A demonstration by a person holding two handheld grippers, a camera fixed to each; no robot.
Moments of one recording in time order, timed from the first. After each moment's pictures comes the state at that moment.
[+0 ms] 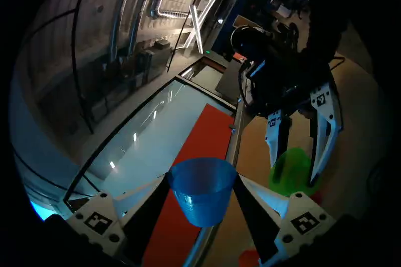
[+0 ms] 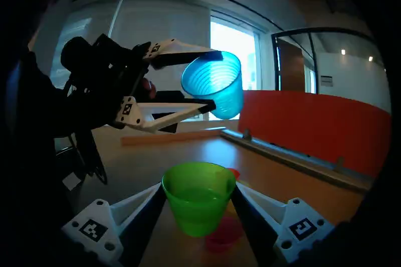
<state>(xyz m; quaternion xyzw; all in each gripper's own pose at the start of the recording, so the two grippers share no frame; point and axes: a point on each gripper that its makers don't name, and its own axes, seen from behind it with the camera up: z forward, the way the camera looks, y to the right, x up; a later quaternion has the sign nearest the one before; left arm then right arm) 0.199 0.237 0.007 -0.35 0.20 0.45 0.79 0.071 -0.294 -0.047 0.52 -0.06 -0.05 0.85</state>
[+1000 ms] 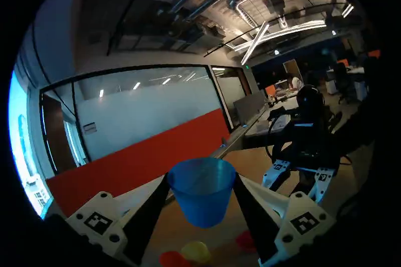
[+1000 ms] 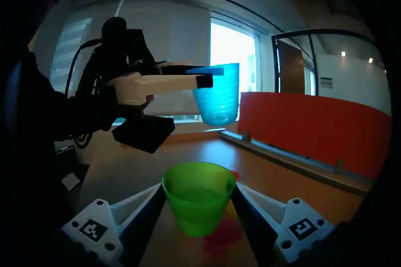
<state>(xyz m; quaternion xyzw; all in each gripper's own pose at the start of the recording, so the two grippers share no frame) 0.207 0.214 0.020 -0.39 0.05 0.16 0.91 0.075 -0.295 -0.045 0.52 -0.06 -0.06 0.85</state>
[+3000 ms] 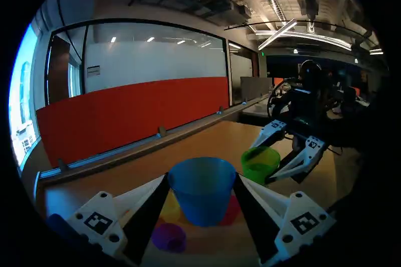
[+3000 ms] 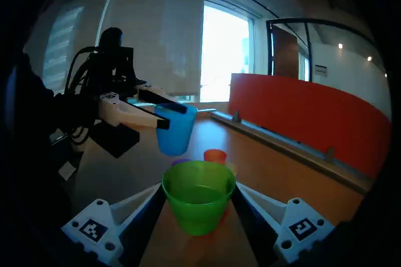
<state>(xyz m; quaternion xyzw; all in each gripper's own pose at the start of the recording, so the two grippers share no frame) 0.096 0.176 0.011 -0.37 -0.11 0.08 0.92 0.053 -0.249 -0.037 0.49 -0.12 -0.09 0.86</state>
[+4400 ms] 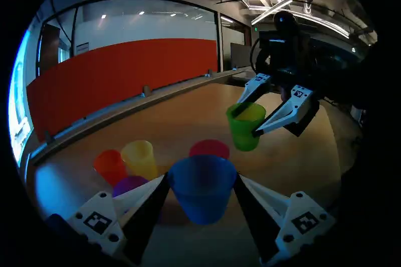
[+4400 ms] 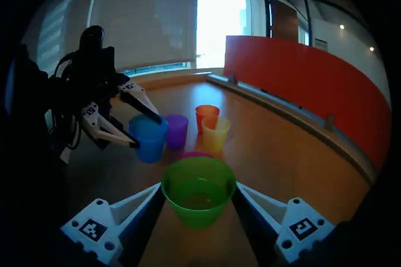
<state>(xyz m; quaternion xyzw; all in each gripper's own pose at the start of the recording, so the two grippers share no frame) -0.032 0.192 -0.021 -0.39 -0.19 0.12 0.89 -0.018 -0.209 -0.030 0.48 -0.22 -0.13 0.84</state>
